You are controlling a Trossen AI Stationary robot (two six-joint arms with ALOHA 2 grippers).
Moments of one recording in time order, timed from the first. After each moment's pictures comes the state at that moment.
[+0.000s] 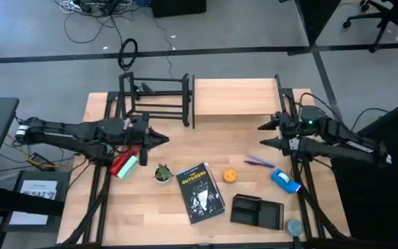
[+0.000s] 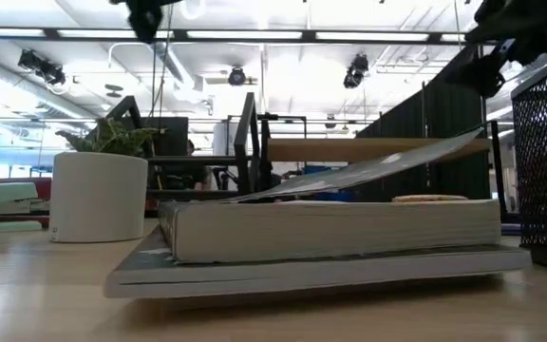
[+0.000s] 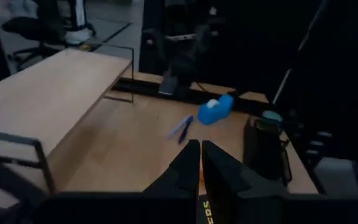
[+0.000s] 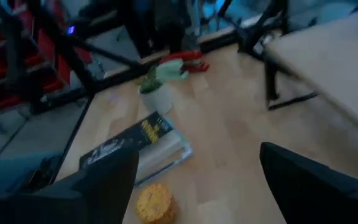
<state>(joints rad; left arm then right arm) -0.08 0.74 0.70 -0.10 -0.13 -0.21 -0.40 0.30 0.48 -0.46 -0.37 0.21</state>
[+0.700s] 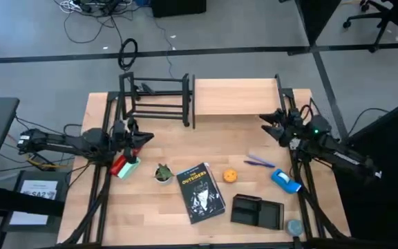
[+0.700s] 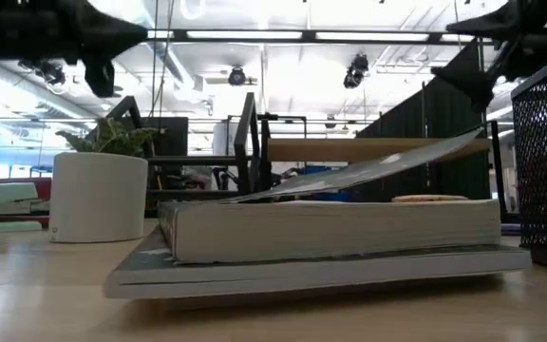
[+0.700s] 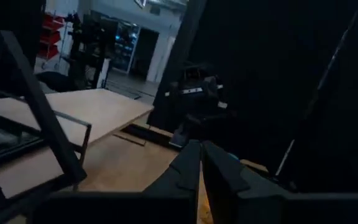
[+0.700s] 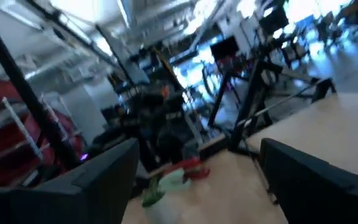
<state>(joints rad) -0.08 0.36 0.13 0.42 -0.27 -0.30 -0.52 0.10 0.07 0.30 -0.28 0.55</state>
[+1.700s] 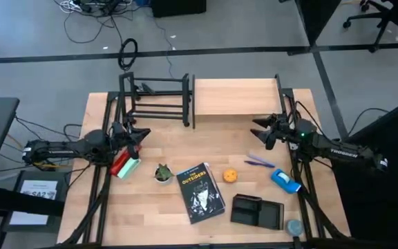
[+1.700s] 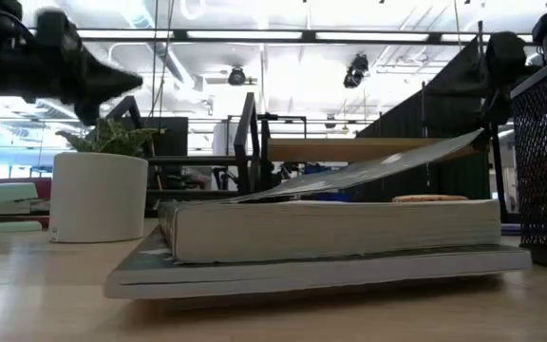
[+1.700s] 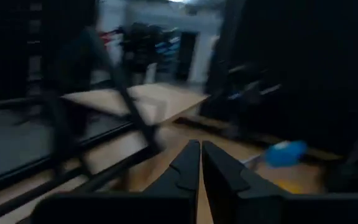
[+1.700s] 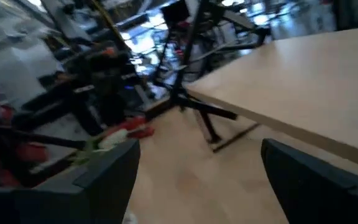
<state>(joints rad) 0.04 0.12 0.01 0.20 -0.36 -0.15 -0.36 0.20 0.01 0.16 0.02 0.40</state>
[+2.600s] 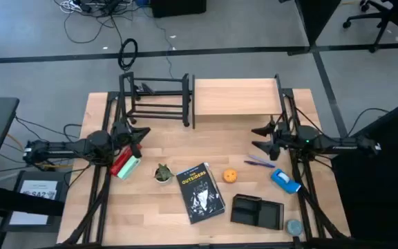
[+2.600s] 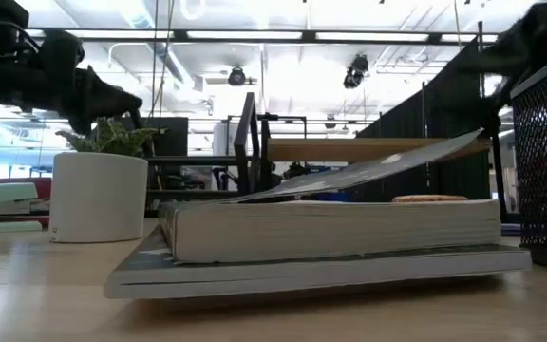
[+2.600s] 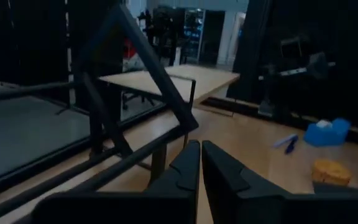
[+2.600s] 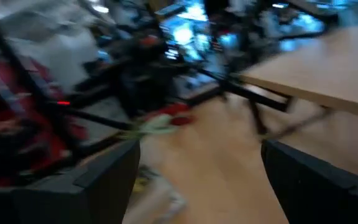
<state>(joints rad) 0.04 0.09 0.01 0.13 -0.42 -0.14 -0.01 0.05 0.01 0.14 0.10 0.40</state>
